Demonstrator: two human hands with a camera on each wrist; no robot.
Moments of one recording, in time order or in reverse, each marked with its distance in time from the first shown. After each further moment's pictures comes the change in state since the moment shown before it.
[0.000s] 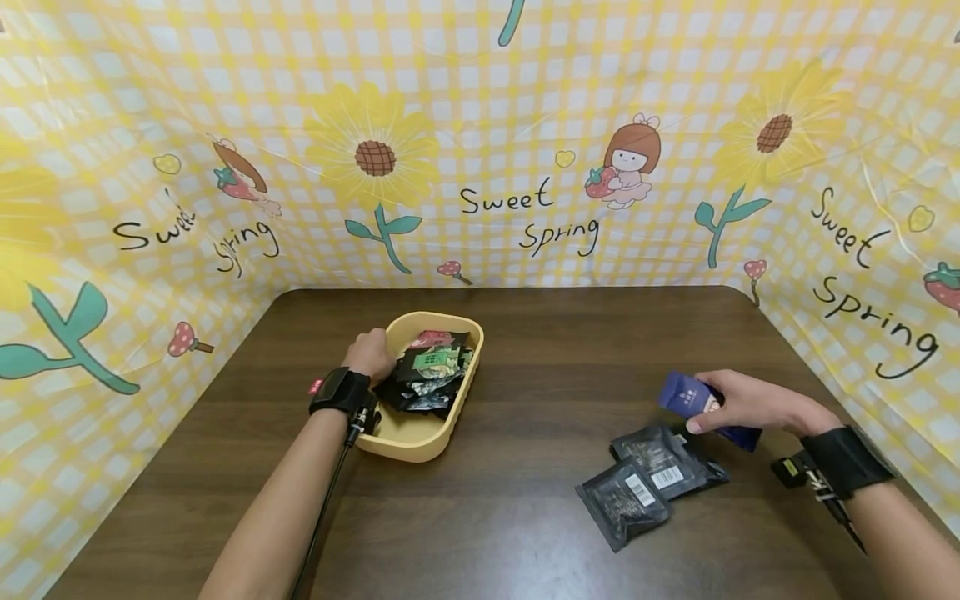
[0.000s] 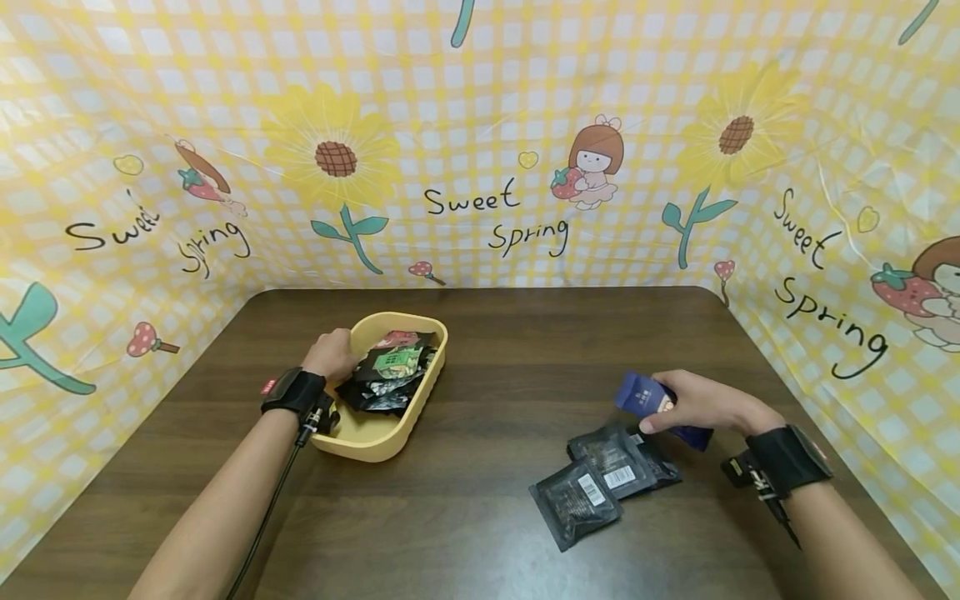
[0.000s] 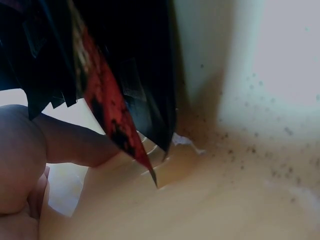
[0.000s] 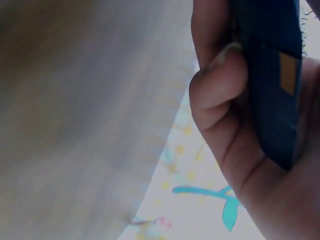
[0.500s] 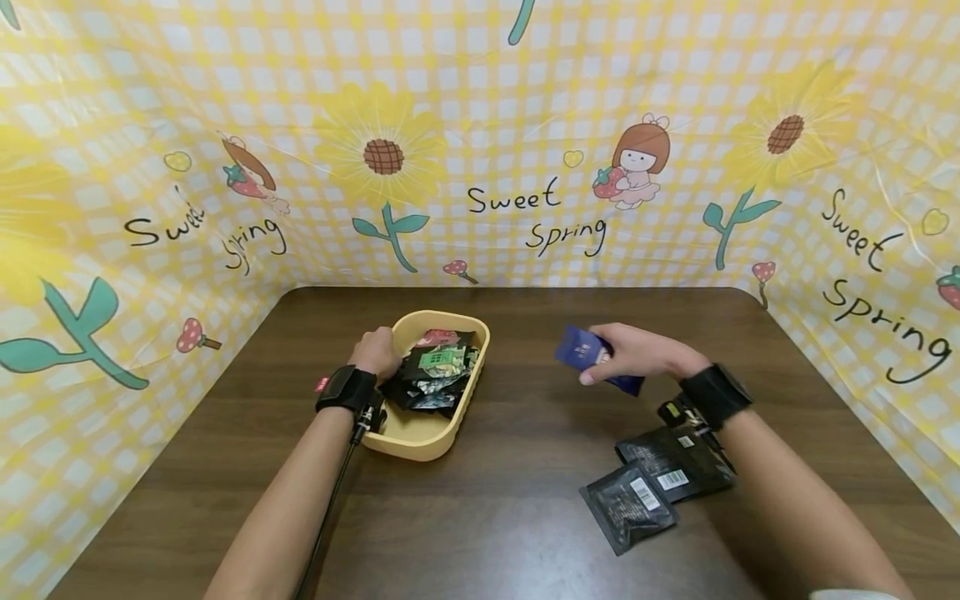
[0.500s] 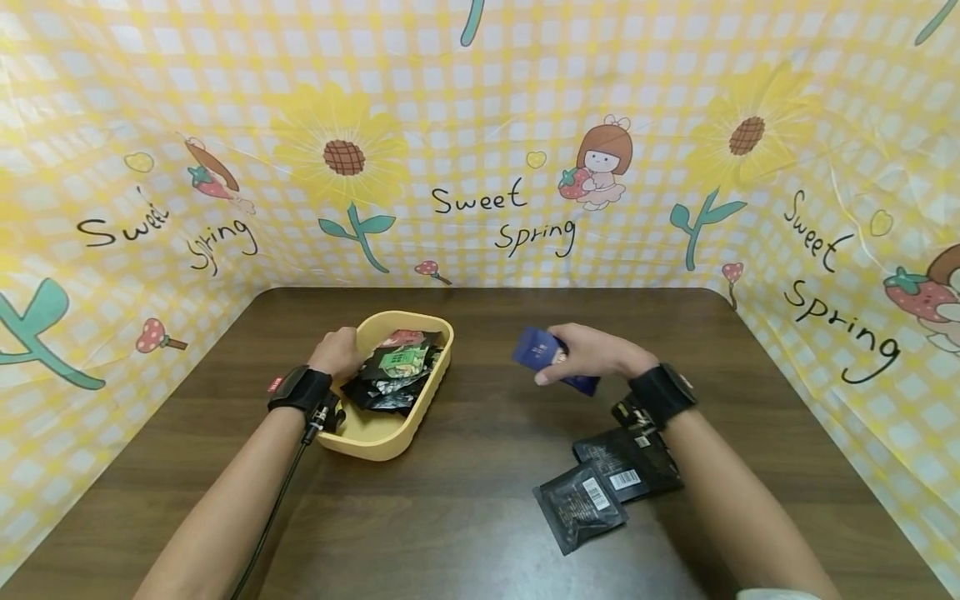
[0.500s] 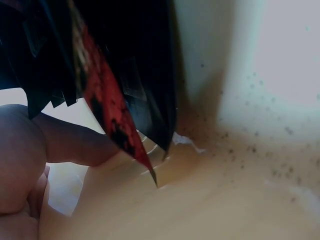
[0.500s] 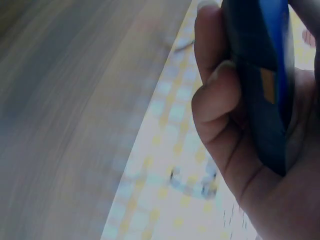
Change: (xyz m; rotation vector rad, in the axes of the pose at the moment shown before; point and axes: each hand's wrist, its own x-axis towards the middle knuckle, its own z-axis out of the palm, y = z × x) left_hand -0.003 0.000 -0.001 -0.009 0.004 -0.018; right_hand 0.104 -0.104 0.006 -0.054 0.001 -0.179
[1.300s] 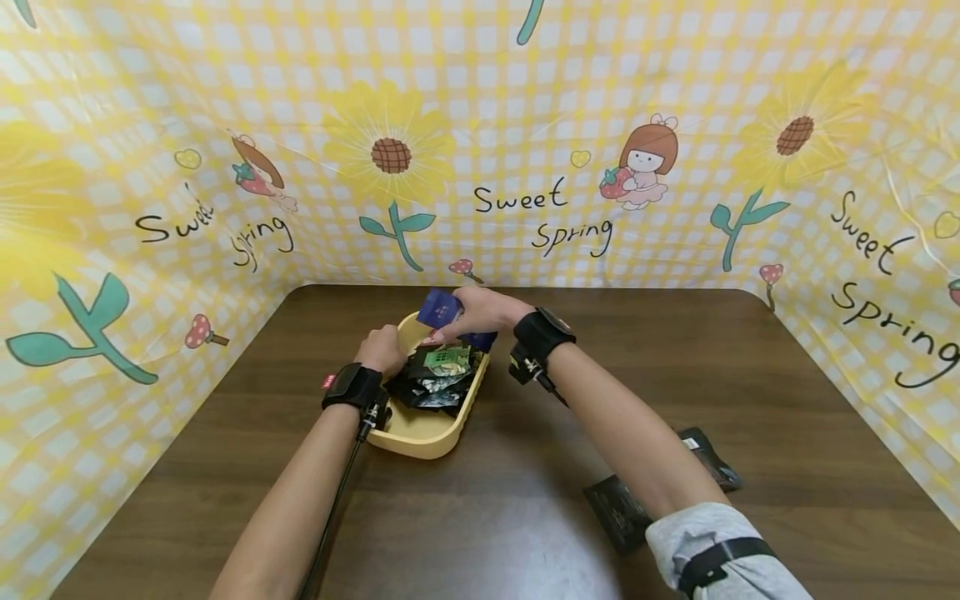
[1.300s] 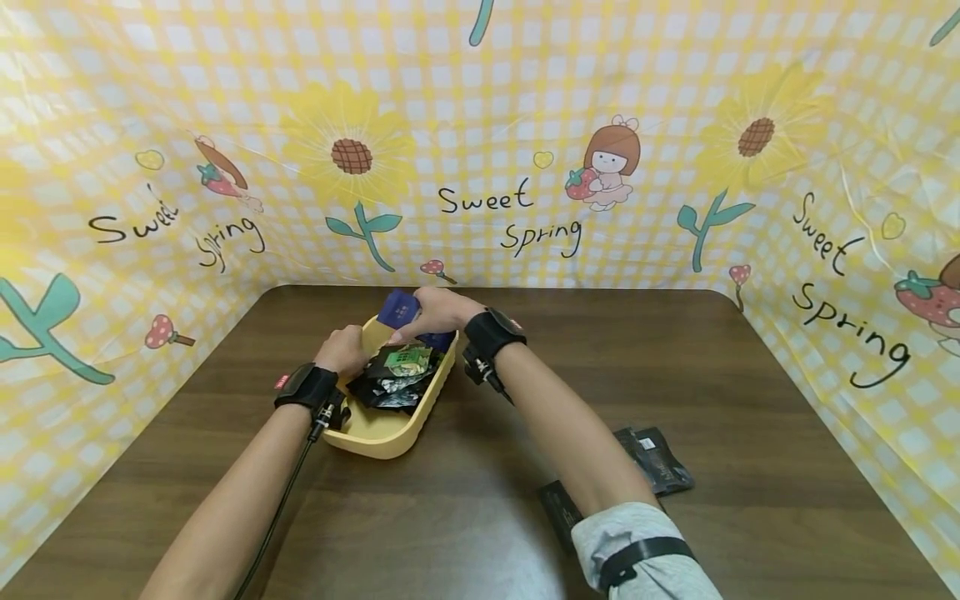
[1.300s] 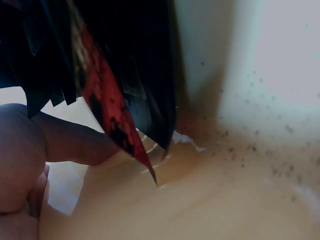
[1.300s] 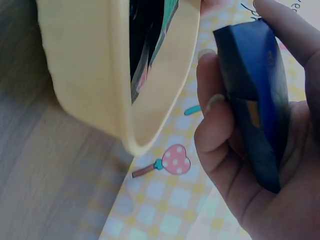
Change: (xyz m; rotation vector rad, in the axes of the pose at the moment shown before) left_hand 0.004 -0.002 0.003 -0.001 0.002 -0.013; right_hand 0.153 -0.138 0.032 -0.060 -0.050 -0.112
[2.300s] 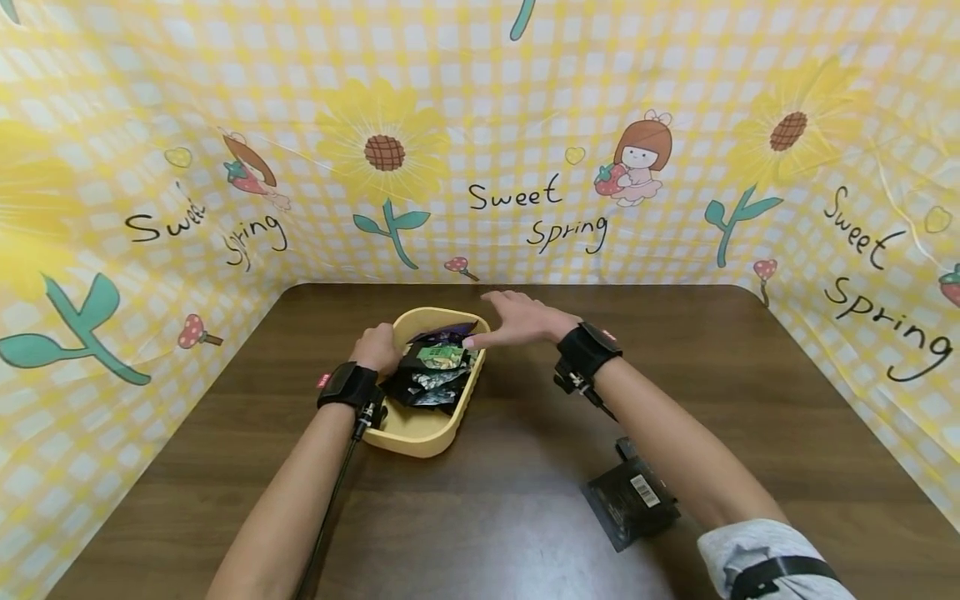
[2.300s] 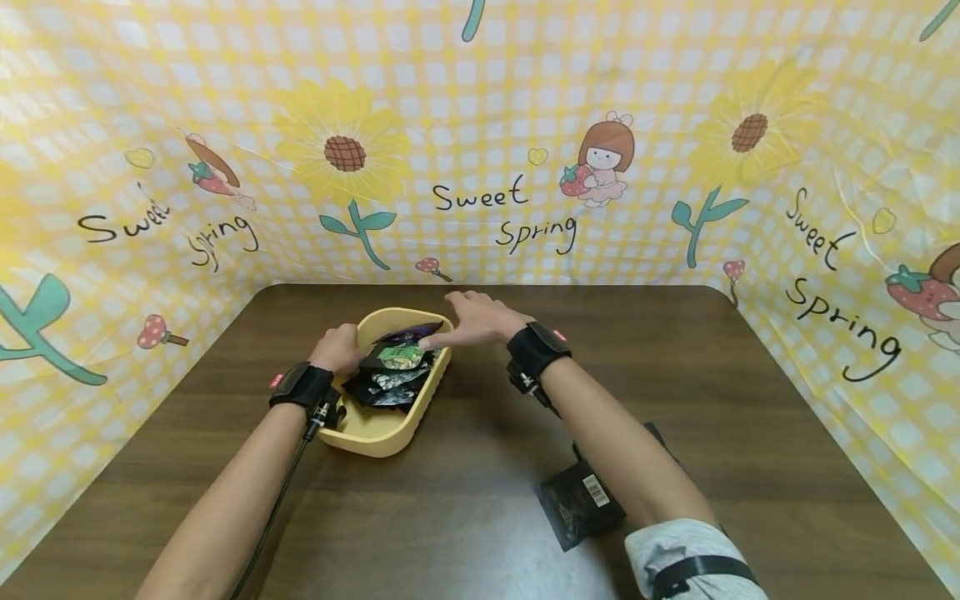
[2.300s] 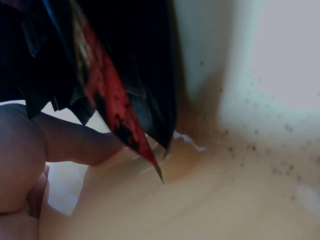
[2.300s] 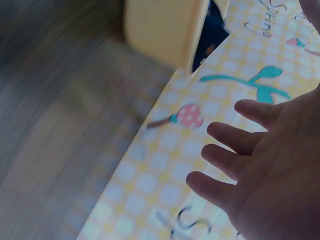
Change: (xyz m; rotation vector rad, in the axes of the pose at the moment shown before) left_hand -0.002 0.002 -0.001 -0.006 -0.004 0.005; right_hand -0.051 0.039 -0.002 -0.174 0.067 0.101
